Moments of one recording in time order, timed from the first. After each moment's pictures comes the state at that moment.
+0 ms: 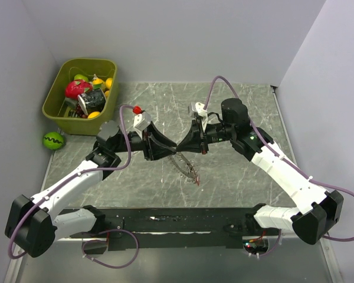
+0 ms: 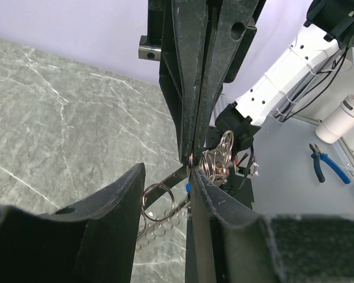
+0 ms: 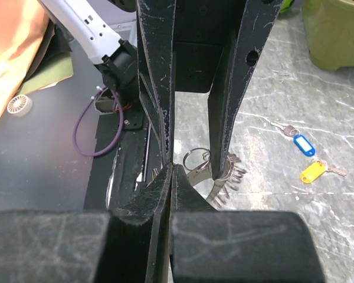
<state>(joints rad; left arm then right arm) -0.56 1.11 0.75 0.49 0.95 -0.38 0.59 1.20 1.19 -0.35 -1.01 -0.15</state>
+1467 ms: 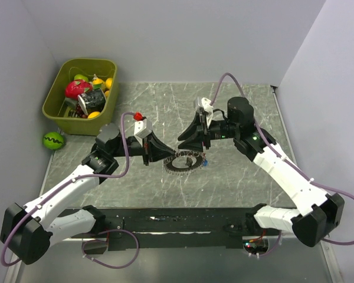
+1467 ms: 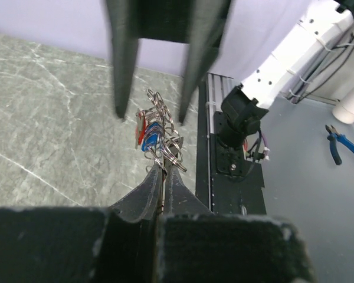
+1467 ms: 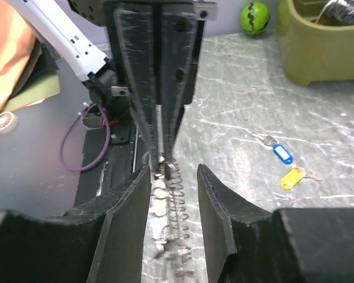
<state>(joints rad) -0.60 1.04 0.76 0.33 0.91 -0.23 0.54 1.16 1.15 -0.23 -1.01 -0.09</state>
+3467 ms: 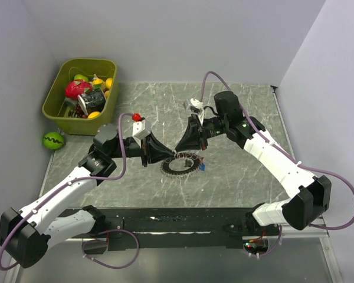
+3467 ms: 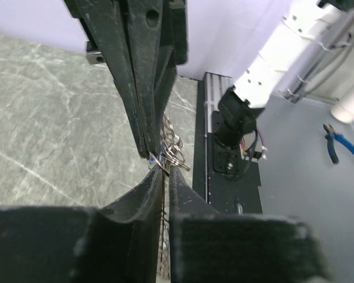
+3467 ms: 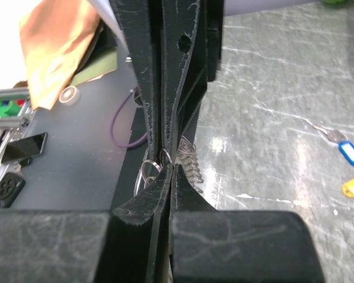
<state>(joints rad) -0.60 1.00 0.76 0.28 0.91 -0.22 0.53 1.35 1.28 -0.47 -1.23 -0.21</state>
